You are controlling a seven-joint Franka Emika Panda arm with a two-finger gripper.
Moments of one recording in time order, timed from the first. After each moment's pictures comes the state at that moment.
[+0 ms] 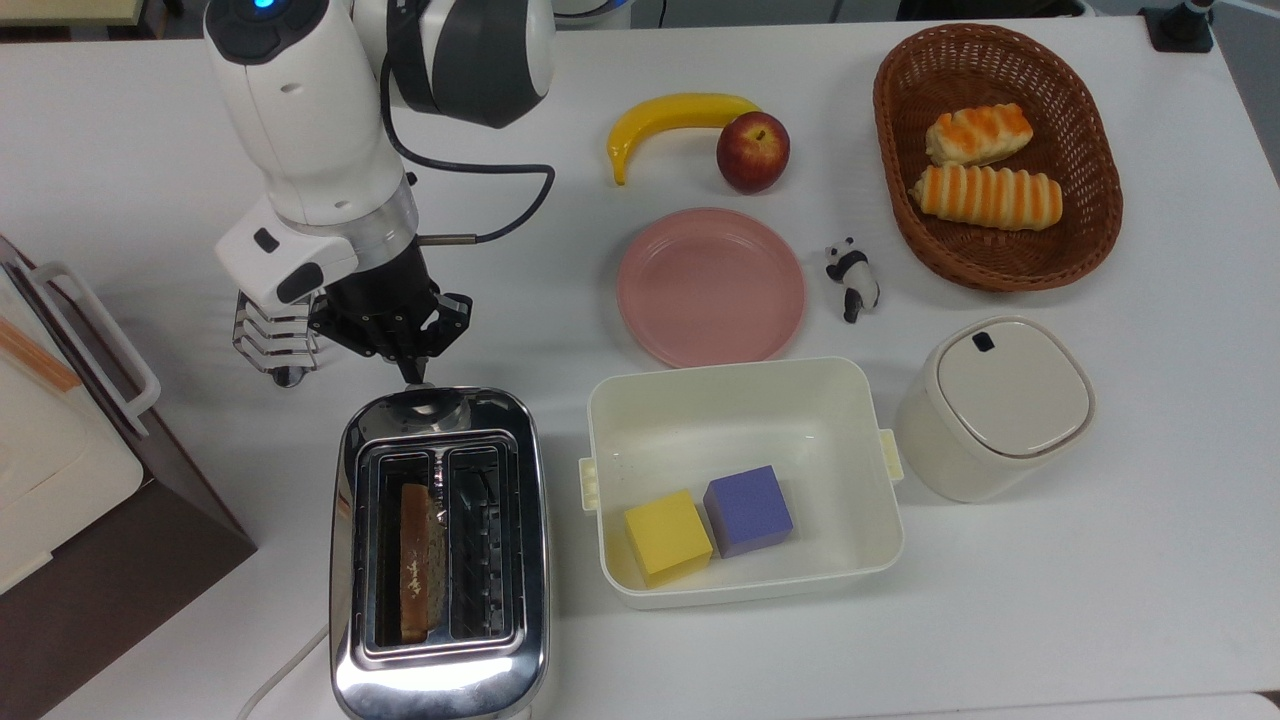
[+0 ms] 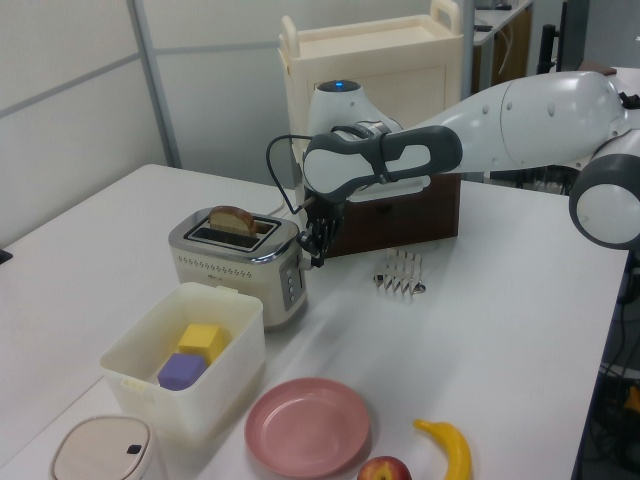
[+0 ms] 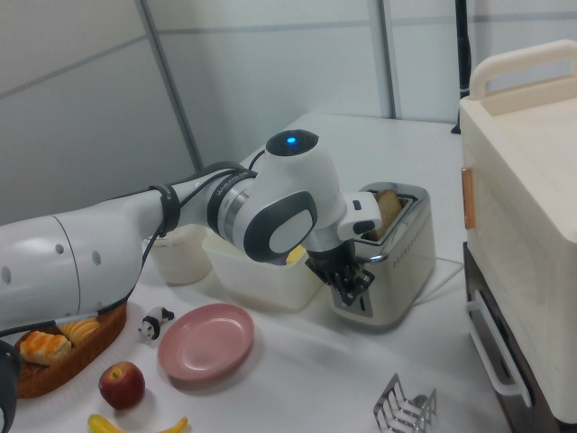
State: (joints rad) arm -0.08 0.51 -0.09 -1.42 0.12 2.11 -0.19
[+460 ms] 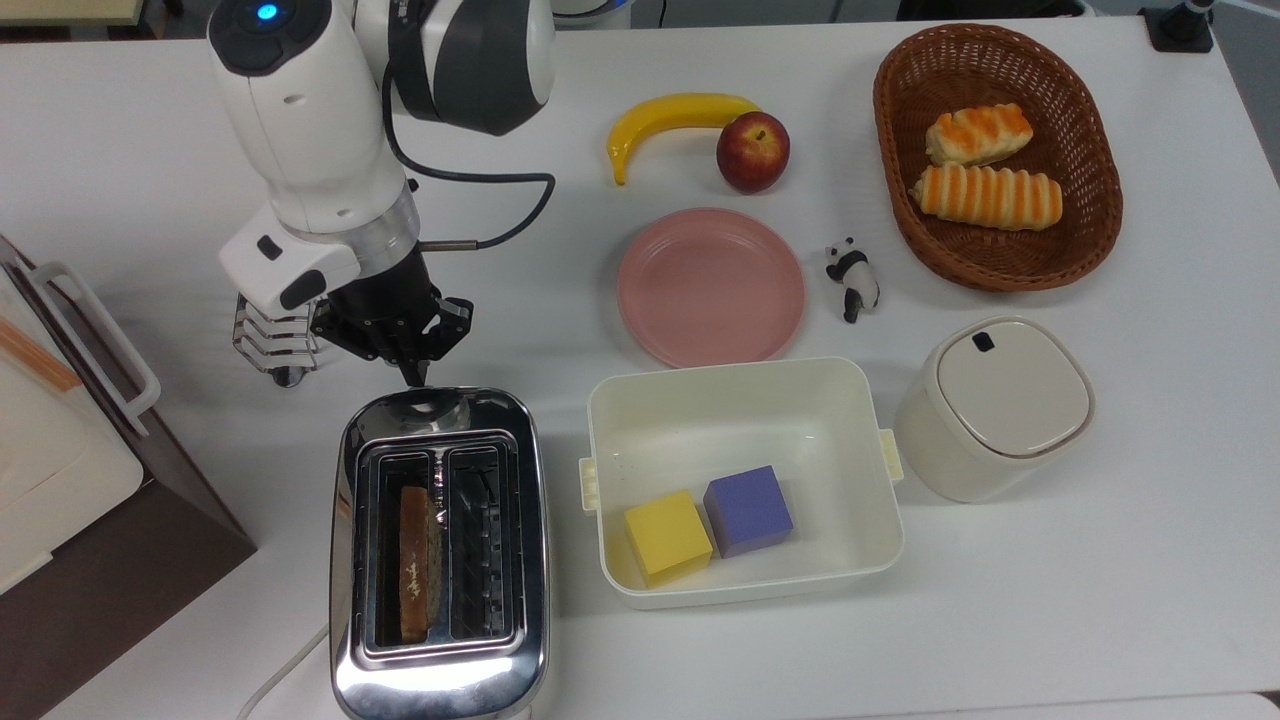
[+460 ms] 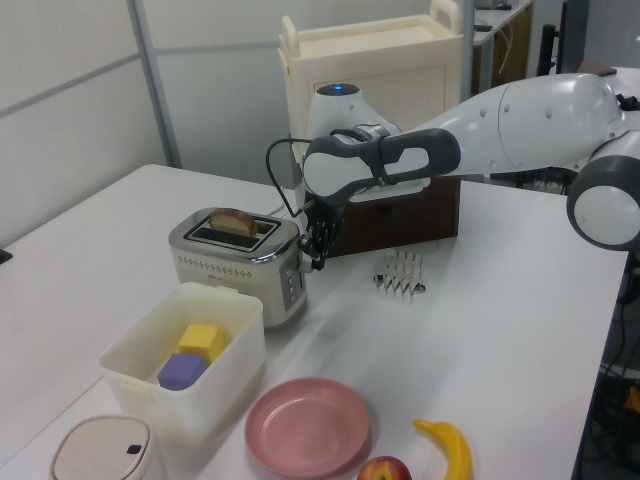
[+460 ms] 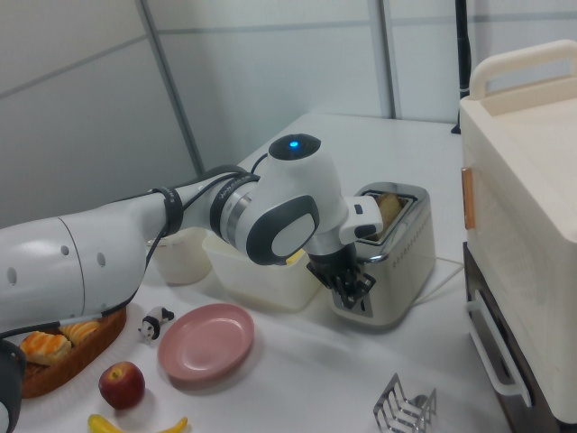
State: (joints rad) arm -0.08 0.52 -0.09 -1.42 0.12 2.11 -0.19
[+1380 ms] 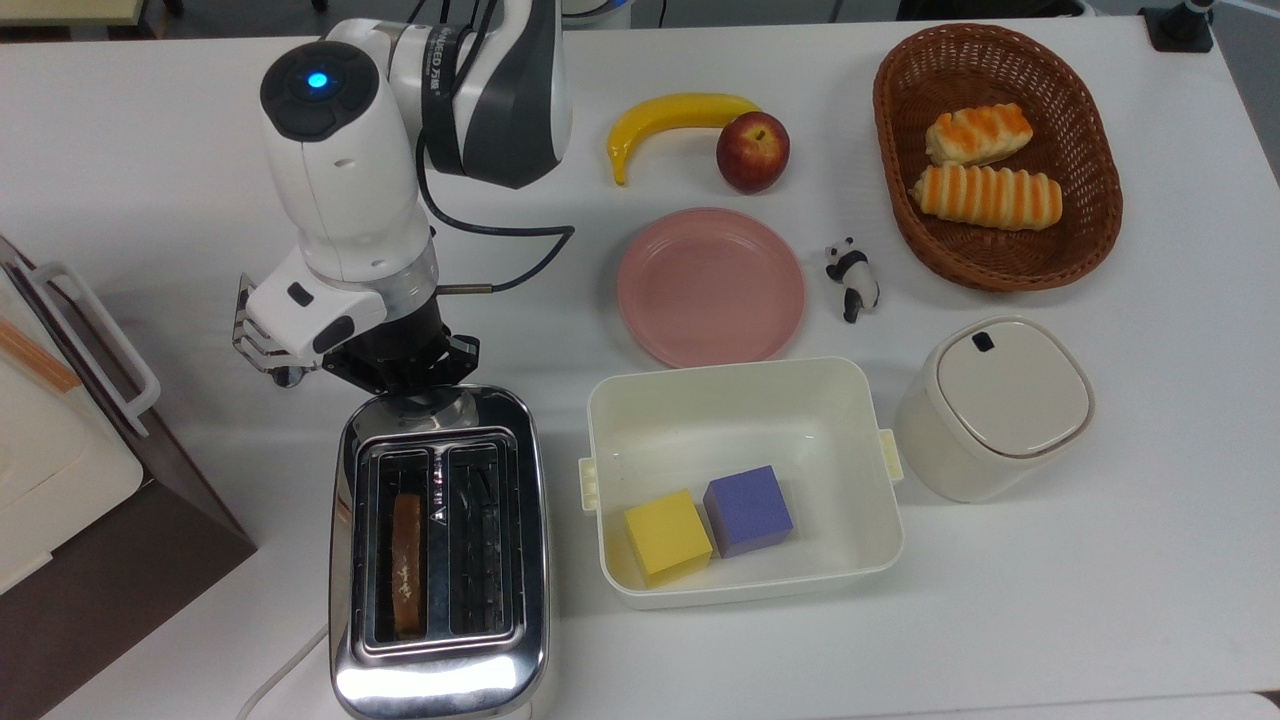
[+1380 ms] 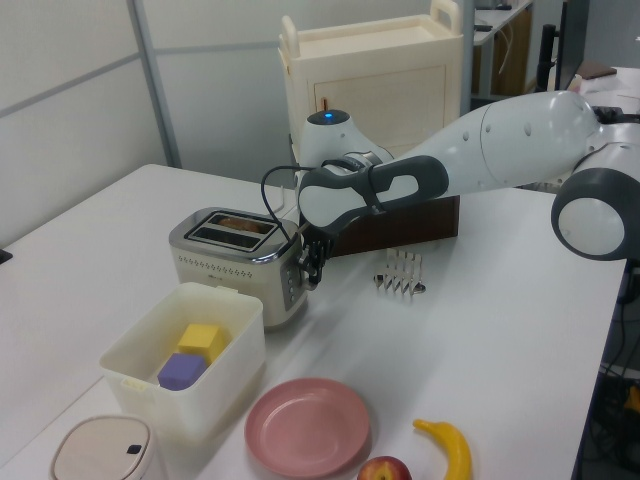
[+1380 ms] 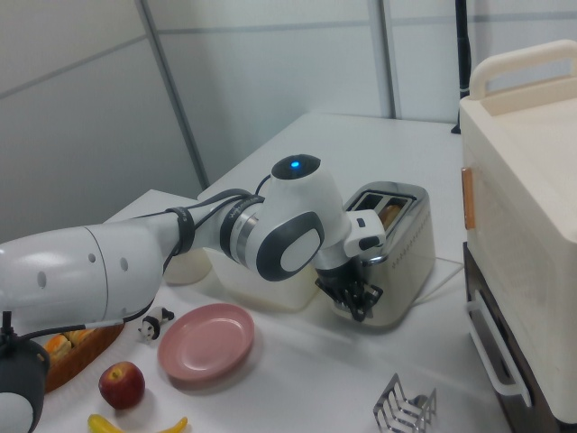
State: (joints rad) arm -0.07 0.59 -0.08 -1.42 0.05 2.20 -0.19
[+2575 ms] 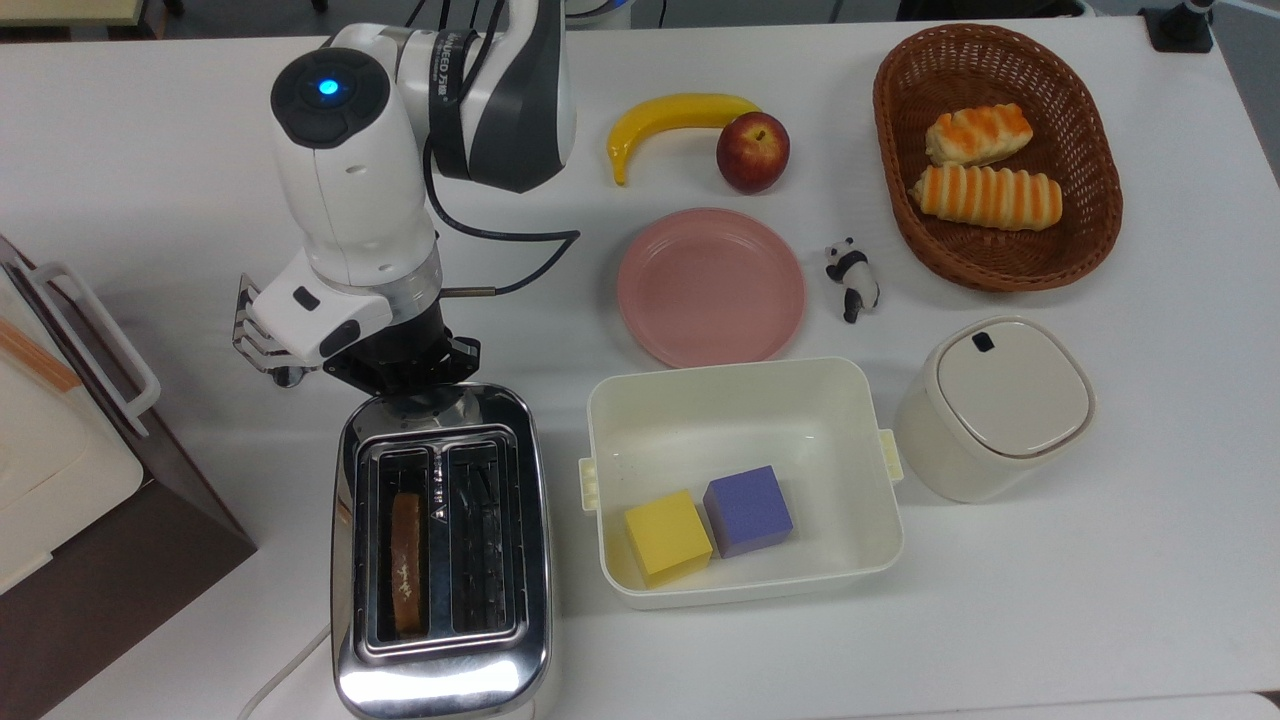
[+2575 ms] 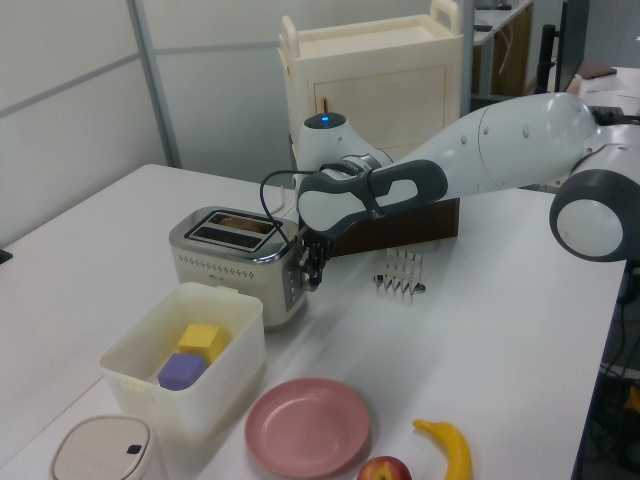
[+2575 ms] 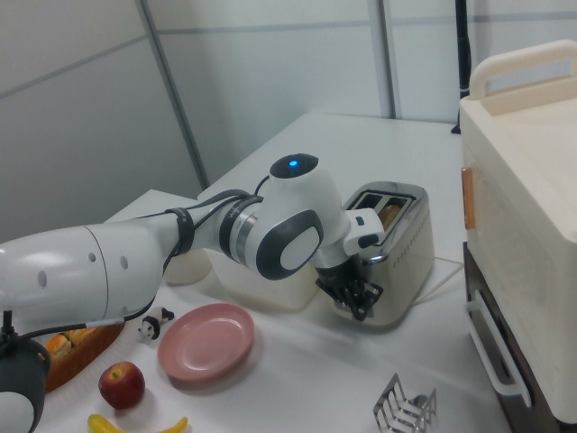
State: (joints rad) arm -0.06 0.59 -0.08 -1.41 0.02 2.20 -0.19
